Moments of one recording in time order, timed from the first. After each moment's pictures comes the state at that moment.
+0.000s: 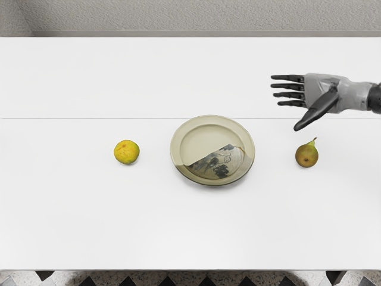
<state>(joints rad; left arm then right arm) -0.01 0.00 0.02 -0.15 -0.13 0.04 0.13 0.97 -0.76 0.48 1.02 -0.14 0.61 -0.31</state>
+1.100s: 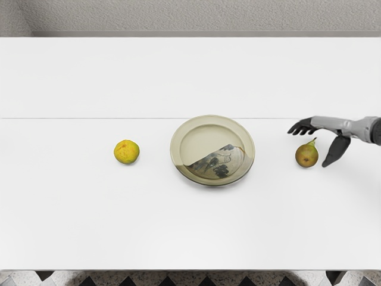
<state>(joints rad) -0.01 0.00 0.02 -0.15 -0.13 0.04 0.13 0.97 -0.84 0.14 1.08 -1.23 0.28 0.26</state>
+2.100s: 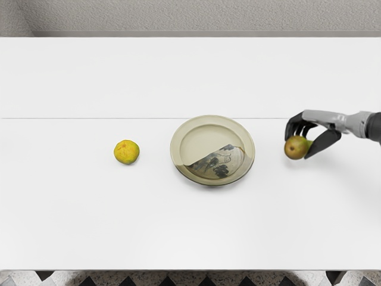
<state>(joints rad) -0.01 0.00 0.02 -0.15 -0.13 0.04 0.13 0.99 -0.83 0.17 1.09 -1.13 0.36 0.33</state>
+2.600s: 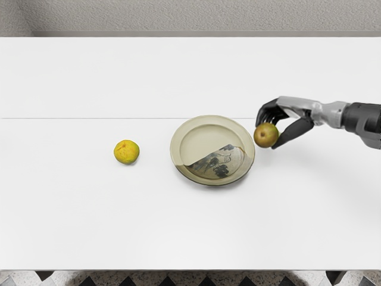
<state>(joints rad) -0.01 0.00 0.02 -0.15 -0.13 0.04 0.13 1.01 -0.74 0.22 1.09 -0.92 0.42 0.32</state>
